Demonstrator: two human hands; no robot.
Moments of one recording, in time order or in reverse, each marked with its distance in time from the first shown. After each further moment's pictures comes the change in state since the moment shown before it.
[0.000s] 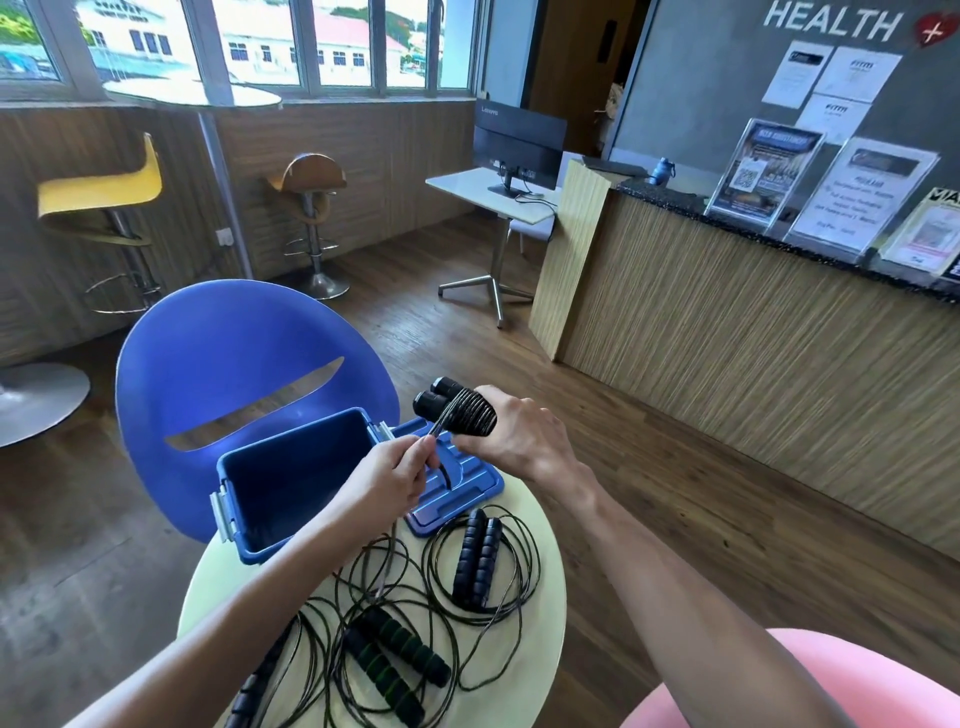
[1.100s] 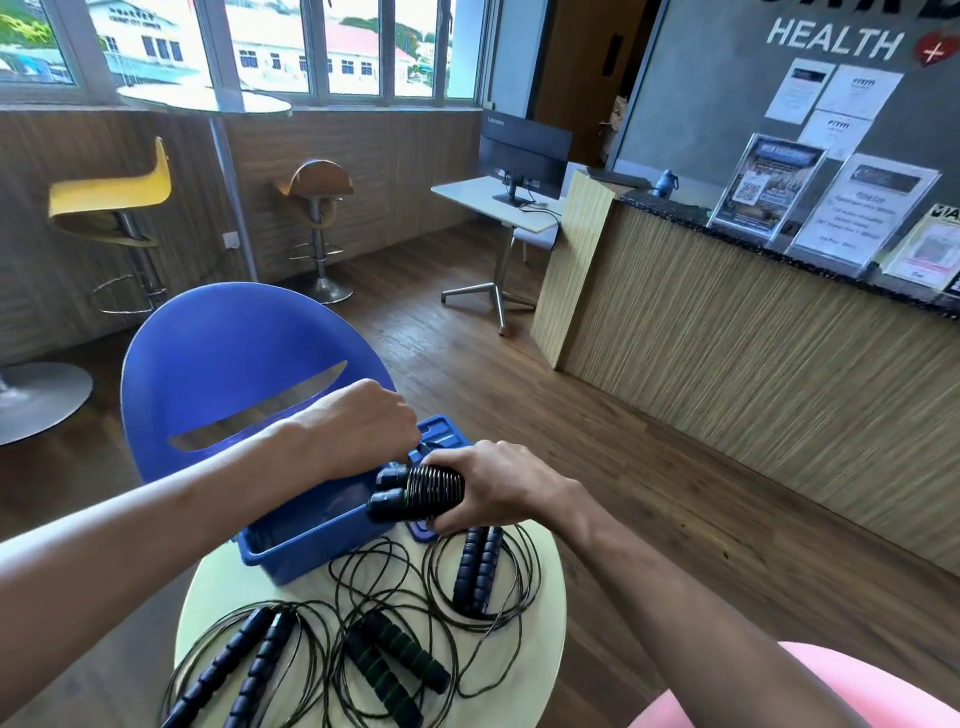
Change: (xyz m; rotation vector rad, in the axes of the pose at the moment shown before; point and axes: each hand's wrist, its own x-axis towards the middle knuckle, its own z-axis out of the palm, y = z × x) left_hand 0.019 0.073 -0.042 2.008 -0.392 0.572; right_hand -0.026 -0.028 -0.005 -0.144 -0.349 -0.319
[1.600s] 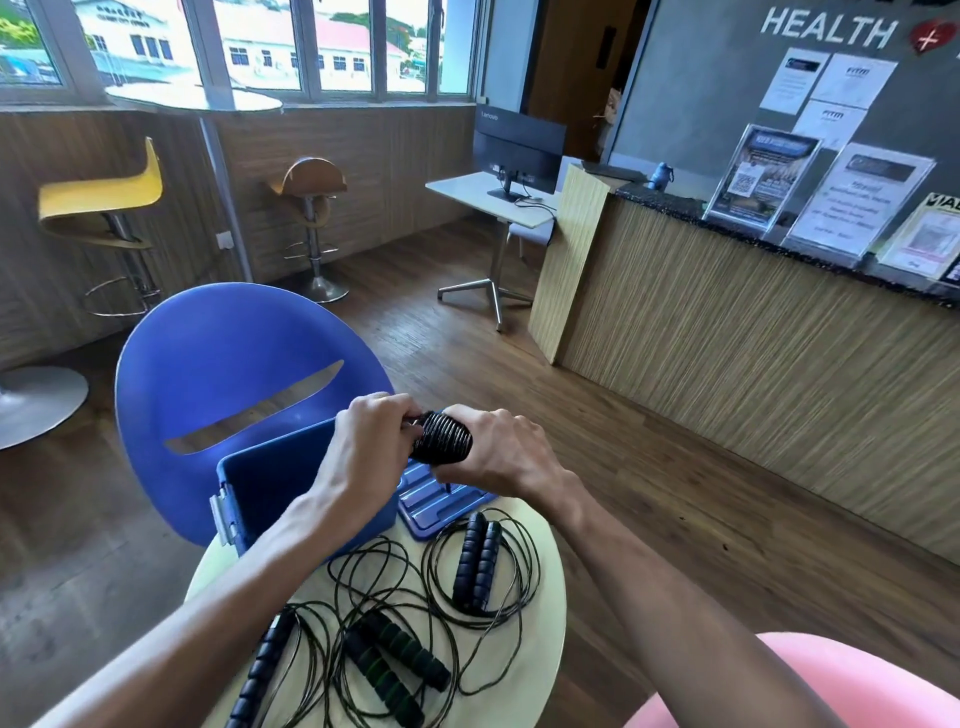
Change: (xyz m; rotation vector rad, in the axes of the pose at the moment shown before) left_hand 0.004 0.042 0.023 -1.037 0.625 -0.720; right_hand 0.013 0.008 -0.005 0.039 0.232 0.204
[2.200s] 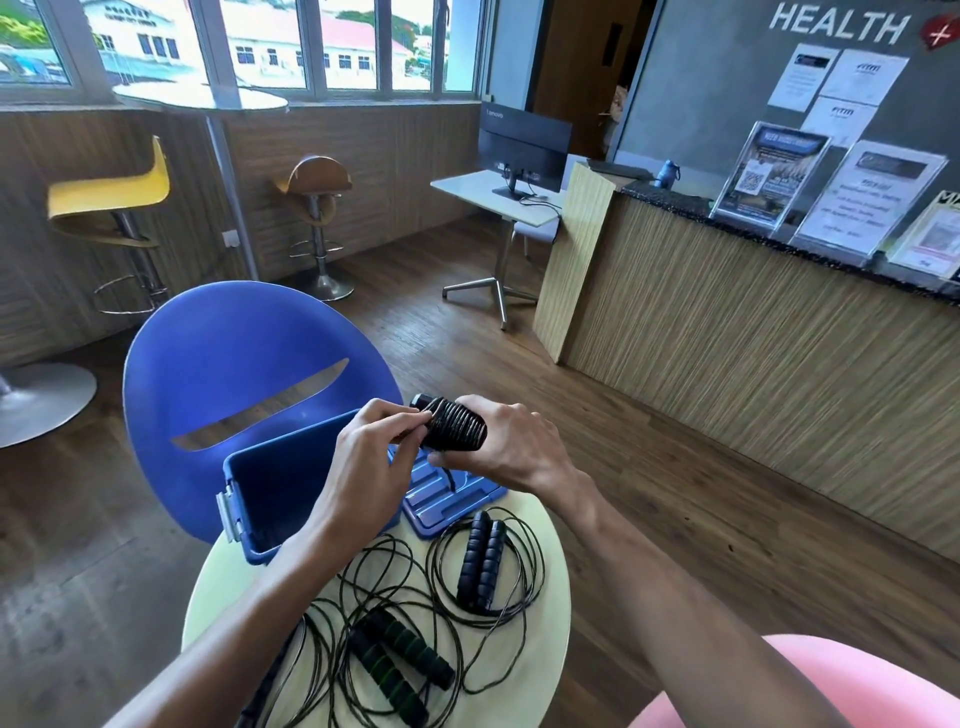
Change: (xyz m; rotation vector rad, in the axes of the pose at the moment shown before) left_hand -0.024 -0.012 0.010 -0.268 0.121 0.073; right_hand 0.000 0.009 -0.001 0.108 0.073 0.020
